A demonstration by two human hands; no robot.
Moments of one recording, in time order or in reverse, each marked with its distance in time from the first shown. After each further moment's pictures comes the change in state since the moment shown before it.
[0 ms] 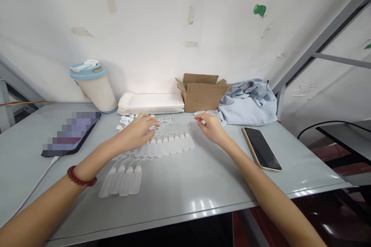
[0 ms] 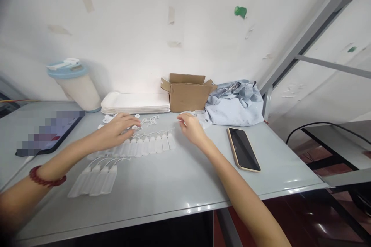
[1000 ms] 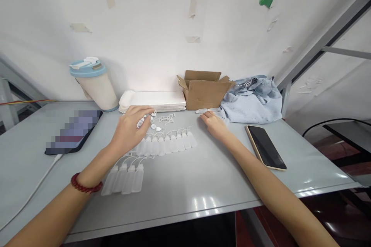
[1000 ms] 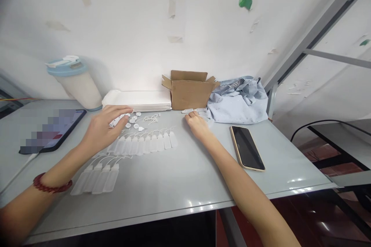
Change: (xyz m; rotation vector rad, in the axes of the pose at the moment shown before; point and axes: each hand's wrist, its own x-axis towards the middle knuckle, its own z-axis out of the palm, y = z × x) left_hand -0.008 0.015 0.000 -0.050 0.548 -0.128; right_hand 0.007 0.038 0.022 -0.444 -0.157 -0.113
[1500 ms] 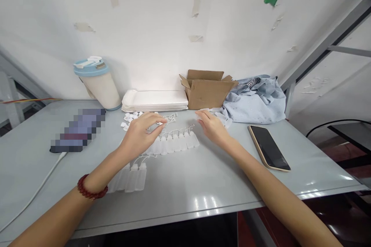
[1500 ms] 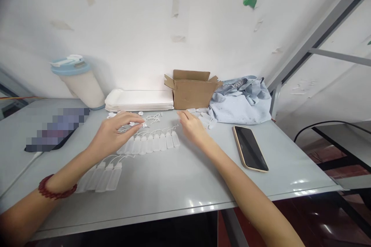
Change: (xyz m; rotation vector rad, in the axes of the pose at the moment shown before) left_hand -0.008 0.021 0.003 -0.197 -0.103 -0.025; right_hand -0.006 -0.031 -0.018 0.244 0.287 -0.068
